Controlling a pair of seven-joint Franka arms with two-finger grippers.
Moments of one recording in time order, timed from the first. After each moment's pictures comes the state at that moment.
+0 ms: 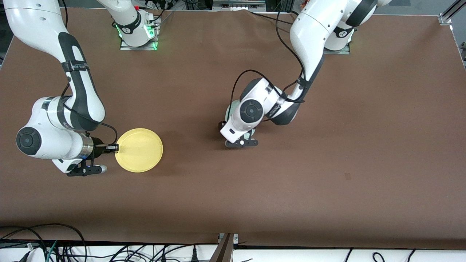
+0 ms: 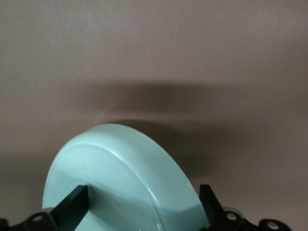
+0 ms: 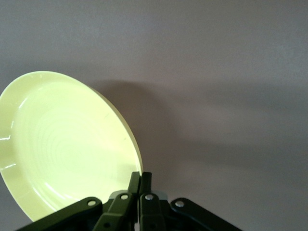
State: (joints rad) left arm -0.60 0.88 -0.09 -1.25 -0.22 2.08 -0.63; right arm 0.04 0.61 0.01 -1.49 0.10 1.94 -0.09
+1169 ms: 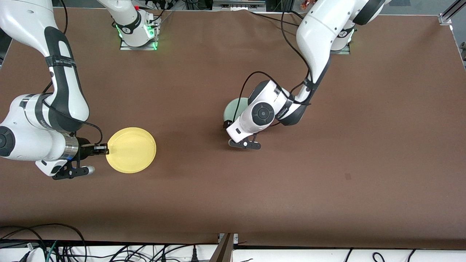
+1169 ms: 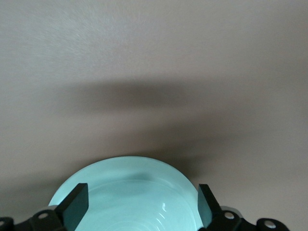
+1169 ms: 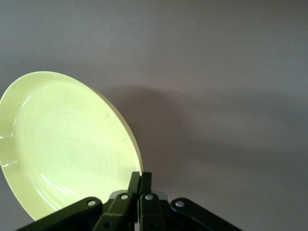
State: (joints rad) left arm -0.55 0.80 -0.13 -1.37 -0.24 2.12 -0.43; right arm 0.02 0.61 0.00 -1.40 0.13 1.86 -0.18
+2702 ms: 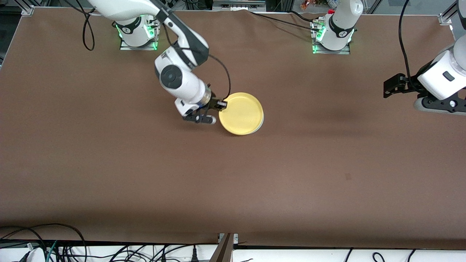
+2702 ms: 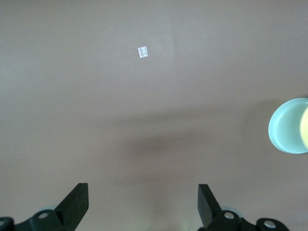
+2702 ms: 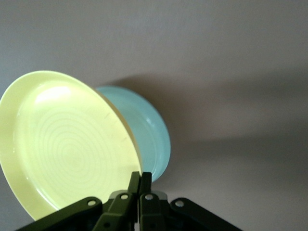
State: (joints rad) left arm 0.00 0.12 -0.08 -1.44 0.04 1.46 0.02; right arm 0.25 0.48 0.52 -1.92 0.14 2.48 0.80
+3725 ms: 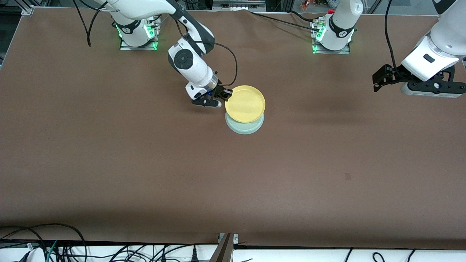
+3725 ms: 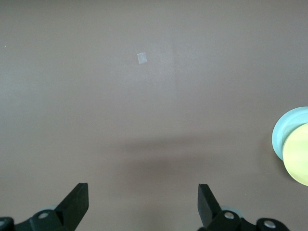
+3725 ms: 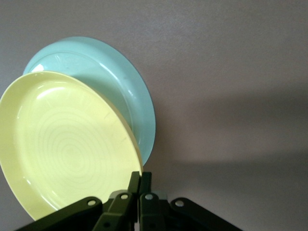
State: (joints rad) left arm 0.00 -0.07 -0.11 -1.74 0.04 1.66 -0.03; right arm 0.33 0.51 0.49 -2.14 0.14 2.81 0.86
